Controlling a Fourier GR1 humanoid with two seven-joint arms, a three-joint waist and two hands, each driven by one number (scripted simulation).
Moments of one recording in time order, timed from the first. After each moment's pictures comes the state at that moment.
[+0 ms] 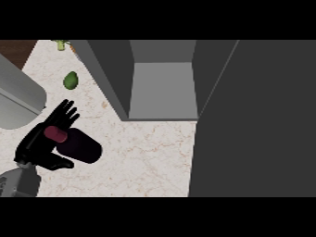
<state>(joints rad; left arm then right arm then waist) -0.18 0.22 0.24 -1.10 0.29 -0.55 -0.03 -0.10 -0.10 0.08 -2.49 -0.11 0.08 0.66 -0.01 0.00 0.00</state>
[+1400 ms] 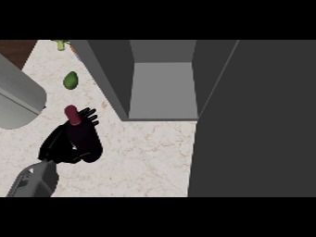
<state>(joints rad) -0.29 0.19 0.22 -0.76 0.22 -0.59 -0.24 -0.12 -0.09 0.07 -2.49 -0.10 0.09 0.69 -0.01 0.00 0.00</state>
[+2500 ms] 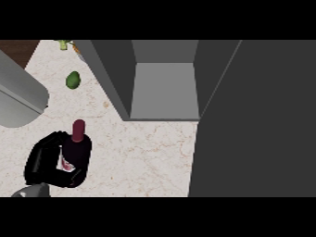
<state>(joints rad) -0.10 0.15 0.23 -0.99 0.10 -0.33 -0.63 -0.12 -0.07 0.05 -2.48 -0.10 0.11 0.68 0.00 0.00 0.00</state>
